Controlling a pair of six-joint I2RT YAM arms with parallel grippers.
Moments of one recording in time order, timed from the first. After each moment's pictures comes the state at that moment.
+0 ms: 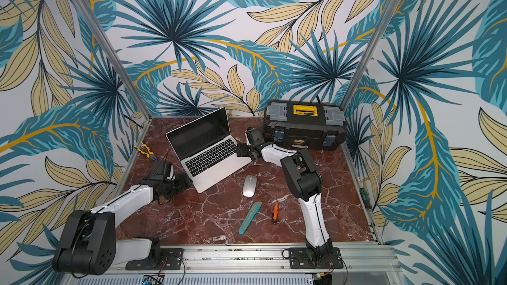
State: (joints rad) left arm -0.08 1.30 0.56 -0.30 0.17 -0.61; right arm 0.62 2.16 1.48 -0.13 -0.09 0.44
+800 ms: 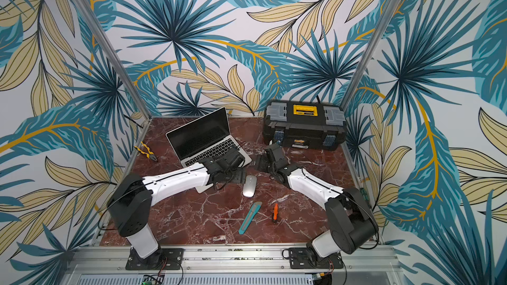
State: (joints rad) left arm -0.84 1.82 1.32 -0.59 -0.19 -0.65; right arm 0.62 1.46 0.86 -0.15 0.14 0.61
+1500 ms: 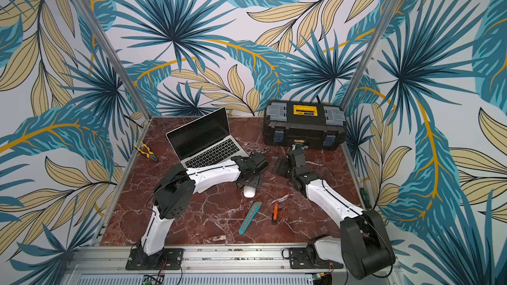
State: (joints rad) left arm -0.91 2.15 1.64 -0.78 -0.22 -0.66; right arm 0.43 1.29 0.71 -0.18 0.10 0.61
